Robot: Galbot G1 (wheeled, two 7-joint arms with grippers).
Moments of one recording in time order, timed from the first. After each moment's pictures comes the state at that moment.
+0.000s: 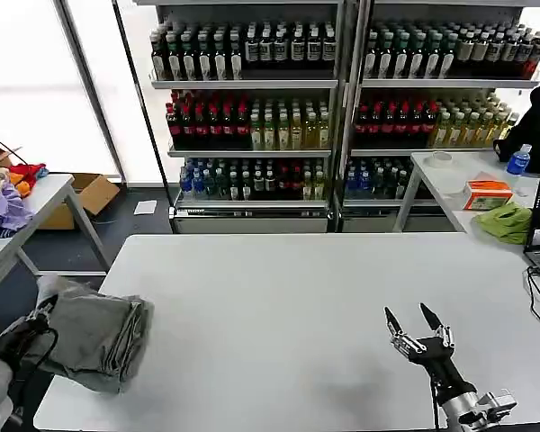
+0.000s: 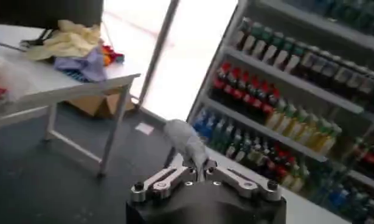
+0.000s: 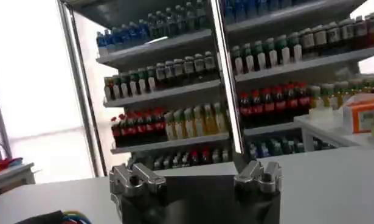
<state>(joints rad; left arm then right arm) 1.54 -1.05 -1.07 -2.18 -1.20 0.57 -0.31 -1.61 1.17 0.70 2.03 0.60 0.04 -0.19</state>
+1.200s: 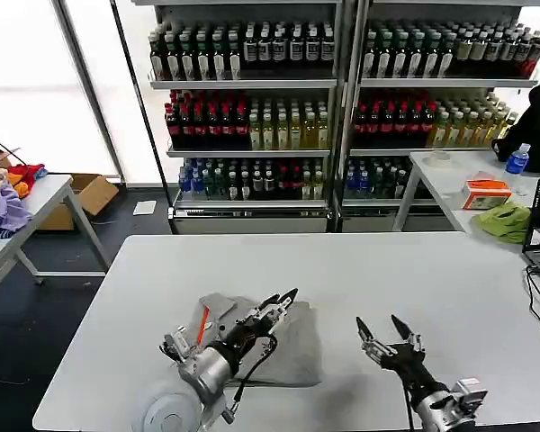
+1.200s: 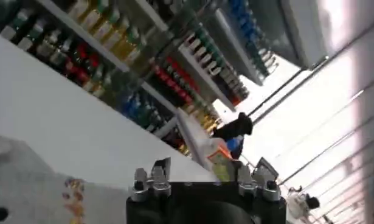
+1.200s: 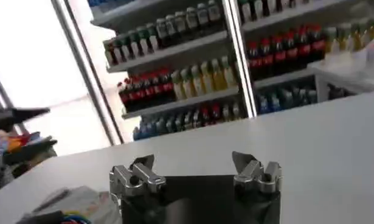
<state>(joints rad) 1.24 -1.25 -0.18 -2.16 -1.15 0.42 -0.21 -1.59 1.17 0.55 2.17 0.64 -0.29 -0.01</state>
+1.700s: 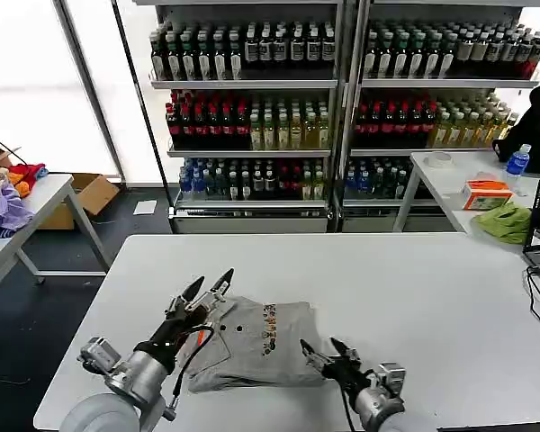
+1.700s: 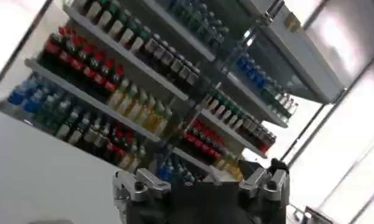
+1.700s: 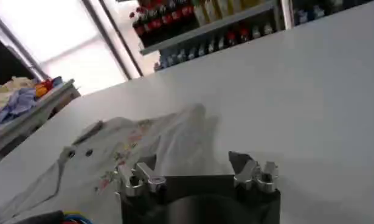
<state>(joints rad) 1.41 -1.25 -0.48 -2.31 -0.98 0.40 -0.11 -1.38 1.21 0.26 2.03 0.69 -0.48 0.13</state>
